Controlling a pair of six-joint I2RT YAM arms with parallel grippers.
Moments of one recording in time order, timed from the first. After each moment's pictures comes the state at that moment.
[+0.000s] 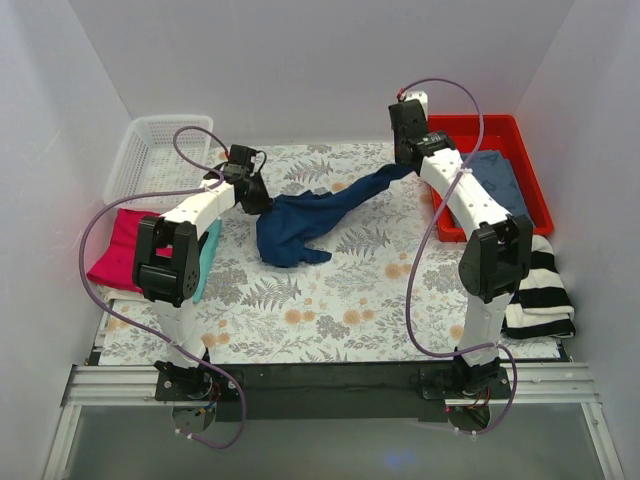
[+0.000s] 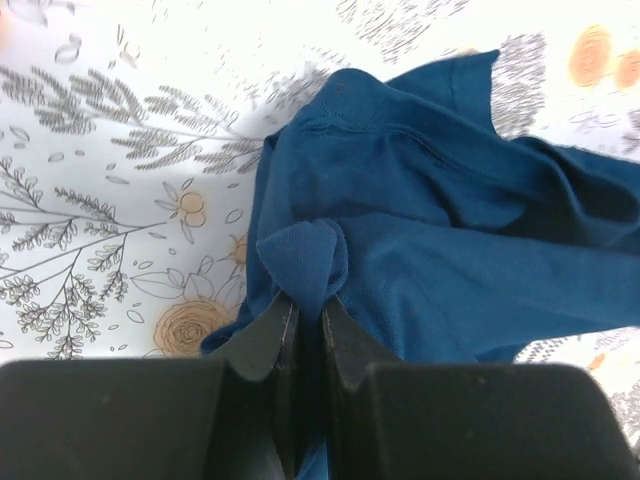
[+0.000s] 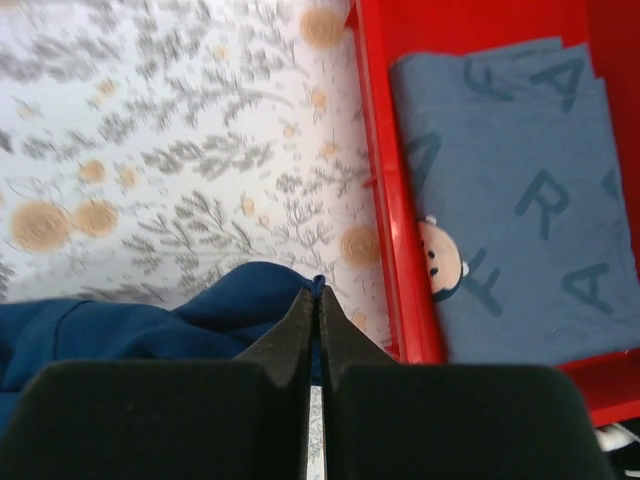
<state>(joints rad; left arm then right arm) -0.25 1.91 1.44 -0.48 0.08 -0.58 0.38 1.94 1.84 -0.65 0.48 0.16</state>
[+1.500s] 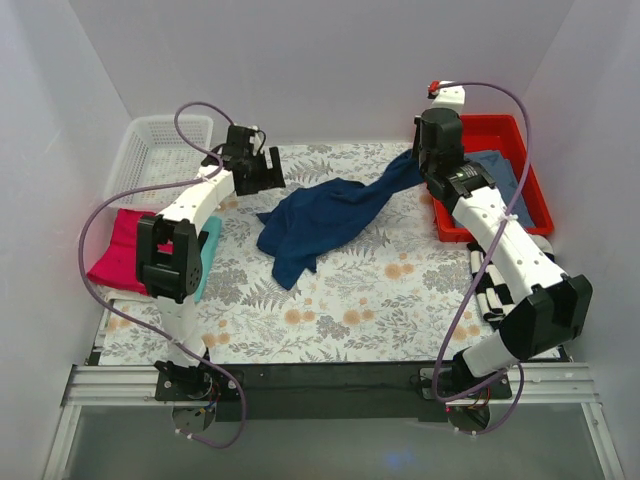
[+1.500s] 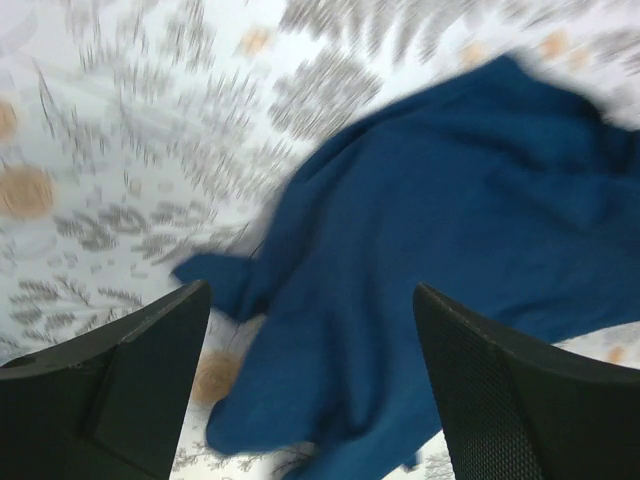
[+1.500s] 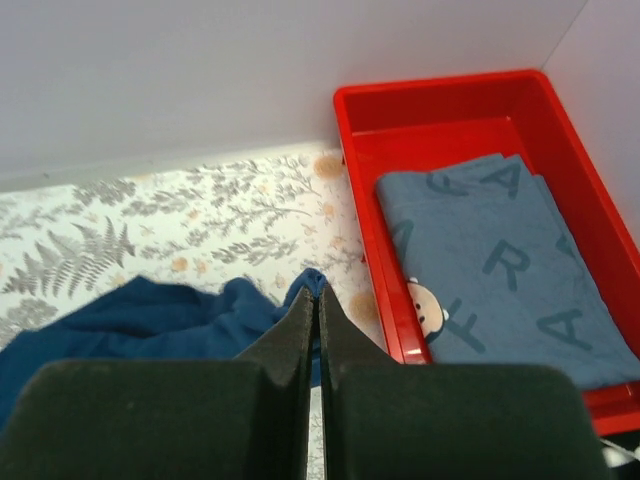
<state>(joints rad) -0.25 1.92 1.66 -0.51 0.09 -0.38 0.42 1.49 1.51 -0.30 0.52 0.14</state>
